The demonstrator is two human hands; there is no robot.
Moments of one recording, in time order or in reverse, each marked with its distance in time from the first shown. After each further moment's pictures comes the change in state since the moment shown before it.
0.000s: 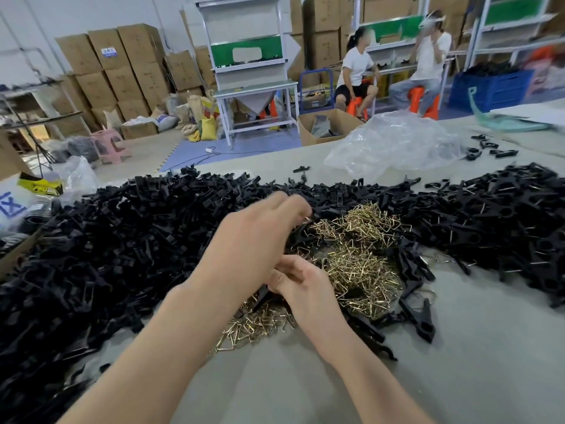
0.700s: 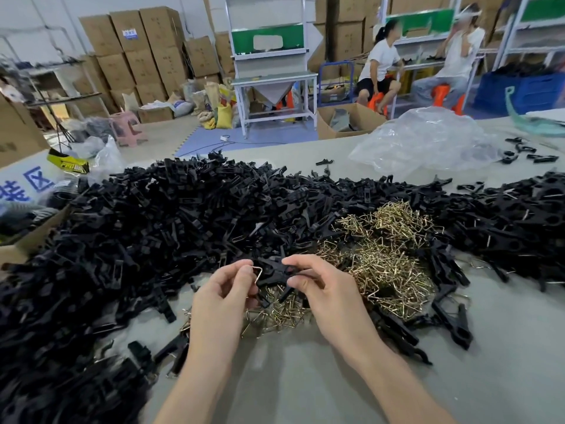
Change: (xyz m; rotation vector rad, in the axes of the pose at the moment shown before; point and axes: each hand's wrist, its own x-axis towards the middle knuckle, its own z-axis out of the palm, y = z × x) left_hand -0.112 -0.023 0.053 -1.126 0.421 -1.141; right_hand -0.008 0.009 0.006 -0.318 0.009 -0.150
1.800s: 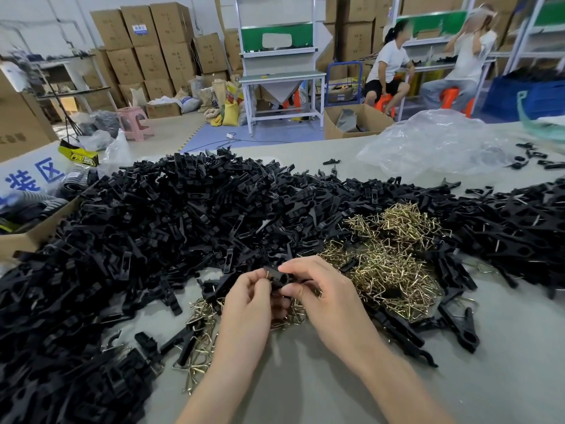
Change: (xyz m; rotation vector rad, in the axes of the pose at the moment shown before) left_hand -0.013 -0.003 0.015 0.041 -0.121 -0.150; right_hand -0.005 -0.002 0.003 -0.150 -0.068 -0.154
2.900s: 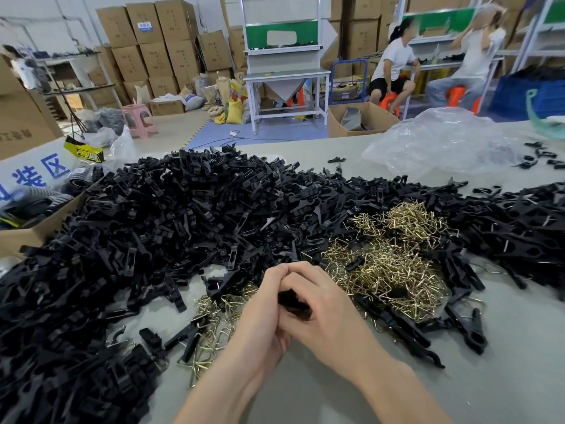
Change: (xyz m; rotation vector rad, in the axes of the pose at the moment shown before) left_hand -0.017 0.016 0.008 -0.325 -0.296 -0.206; right_hand -0.010 -0.009 0.006 -0.261 -0.147 -0.227
